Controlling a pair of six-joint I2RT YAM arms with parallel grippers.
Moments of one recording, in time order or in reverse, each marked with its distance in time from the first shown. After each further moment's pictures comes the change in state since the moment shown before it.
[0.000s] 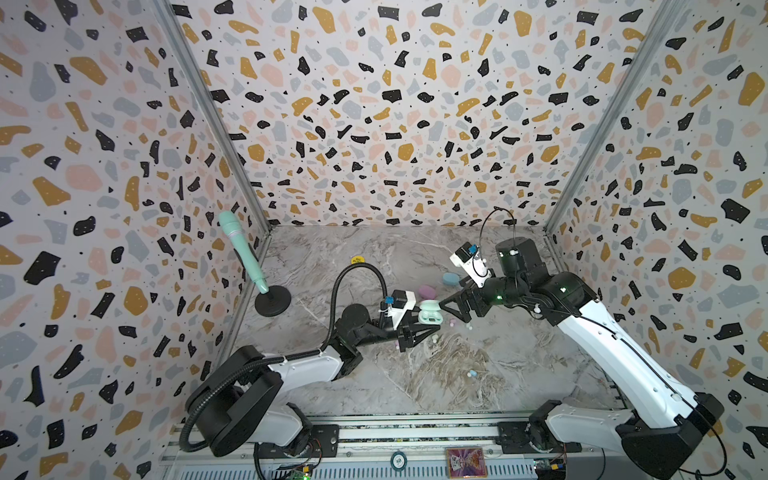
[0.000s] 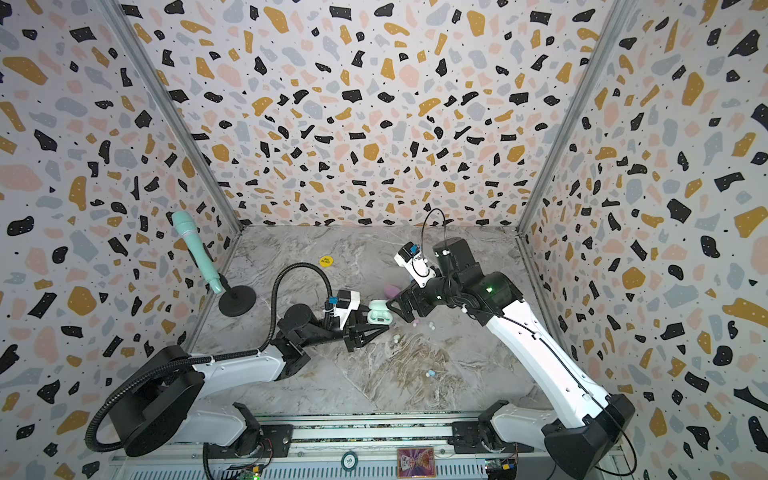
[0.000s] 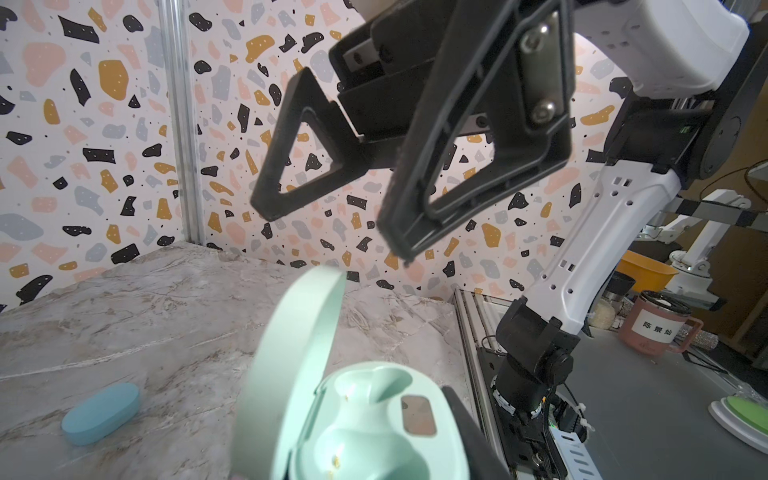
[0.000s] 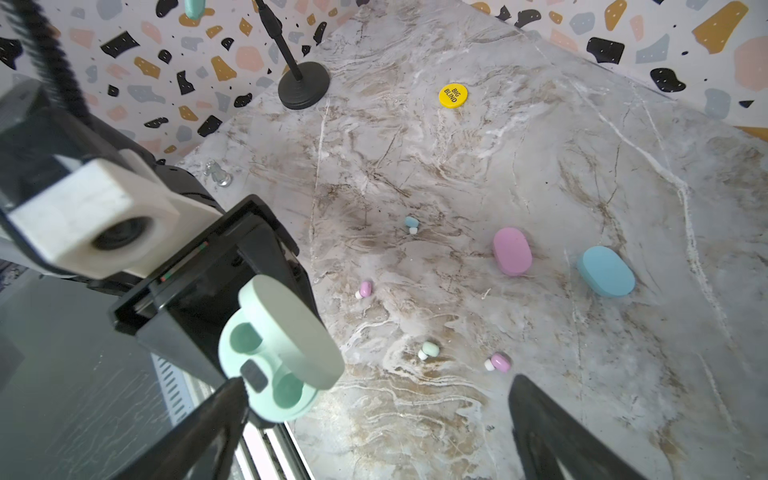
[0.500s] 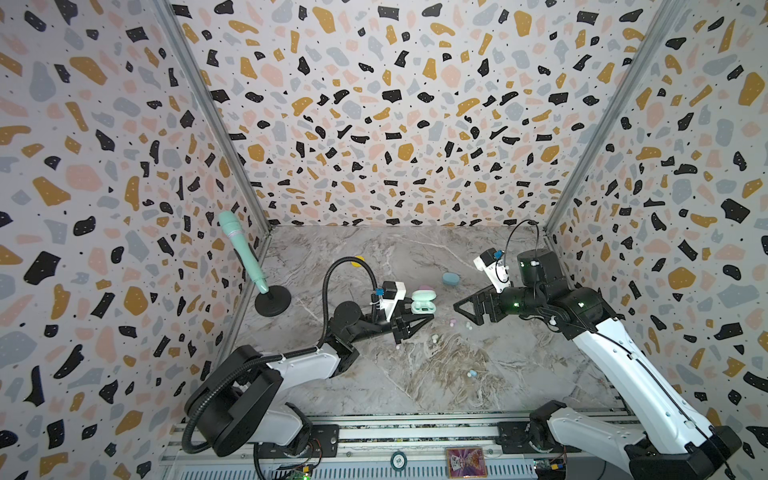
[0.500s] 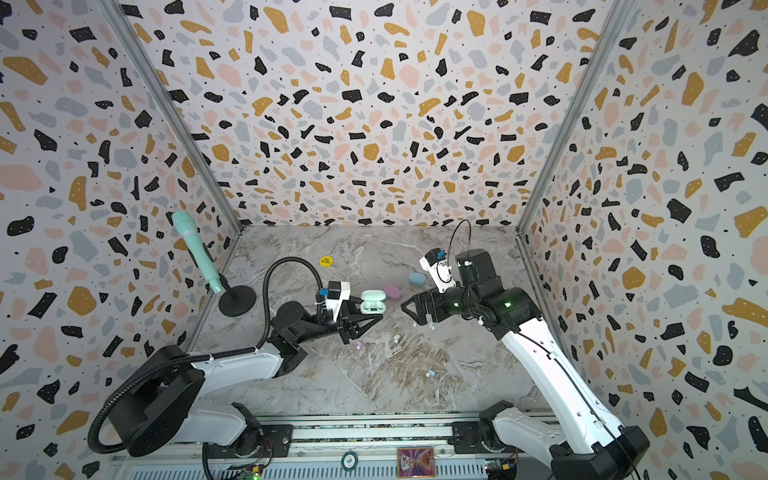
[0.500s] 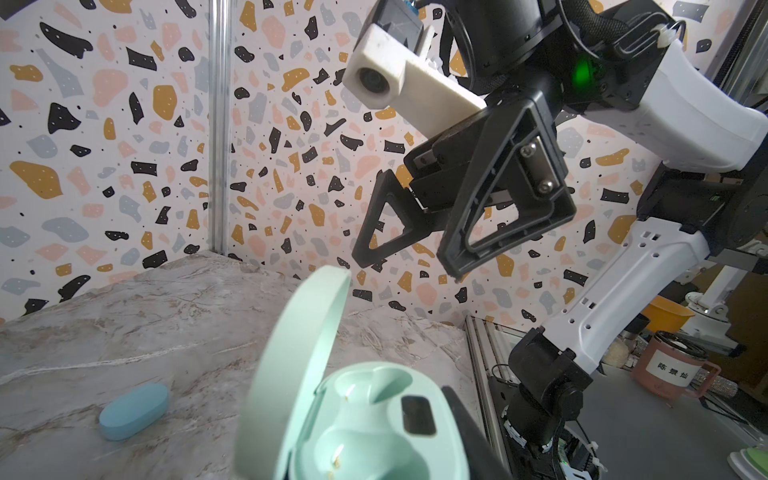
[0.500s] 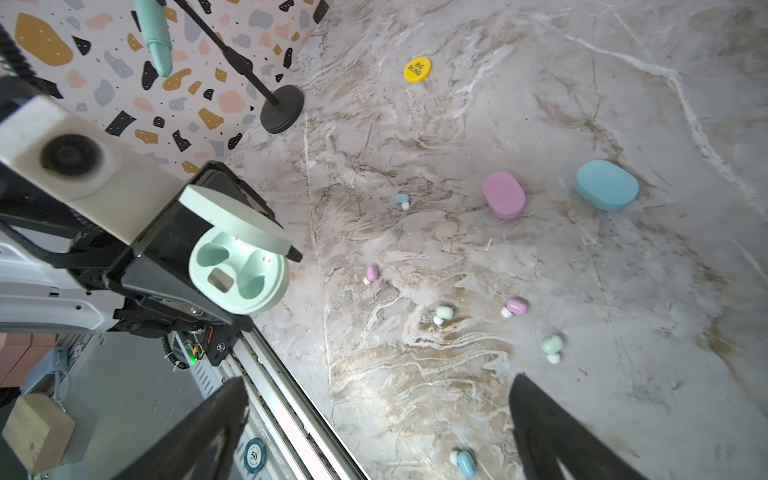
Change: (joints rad) left arm 0.048 -0.004 -0.003 0.050 -0.005 -0.079; right arm -0.091 -0.119 -0.155 0.031 -0.061 0.178
